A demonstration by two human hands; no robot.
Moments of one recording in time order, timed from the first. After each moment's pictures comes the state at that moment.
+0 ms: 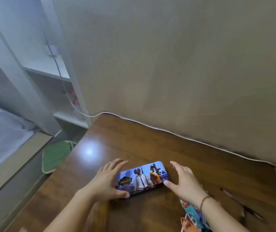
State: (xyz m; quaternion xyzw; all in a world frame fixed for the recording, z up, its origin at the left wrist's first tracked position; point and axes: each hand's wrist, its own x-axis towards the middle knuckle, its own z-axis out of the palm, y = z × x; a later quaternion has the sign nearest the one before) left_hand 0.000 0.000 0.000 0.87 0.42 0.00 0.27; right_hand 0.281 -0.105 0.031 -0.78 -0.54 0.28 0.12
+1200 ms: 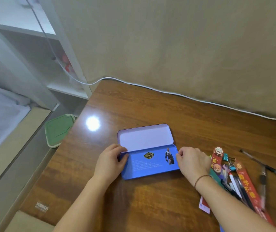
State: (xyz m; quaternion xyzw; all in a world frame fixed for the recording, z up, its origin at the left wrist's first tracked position) left_hand -0.027 -0.015 -0.057 0.78 0.53 0.19 0.27; right_hand 0.217 -0.098 -0.017 -0.89 -0.44 0.12 -0.05
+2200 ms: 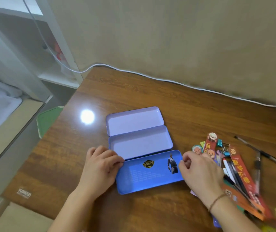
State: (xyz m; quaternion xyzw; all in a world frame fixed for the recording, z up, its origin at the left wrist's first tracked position) left_hand -0.044 -0.073 -0.063 0.88 0.42 0.19 0.14; right_hand 0.224 -0.181 -0.022 -0.87 -0.48 0.10 0.04
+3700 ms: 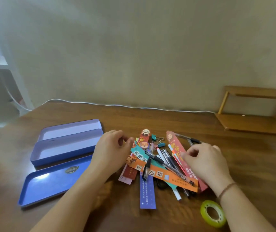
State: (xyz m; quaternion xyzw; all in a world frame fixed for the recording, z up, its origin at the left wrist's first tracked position) left_hand 0.183 -0.177 -0.073 0.82 0.41 0.36 0.17; right_hand 0.379 -0.317 -0.074 -0.90 -0.36 -0.01 0.23
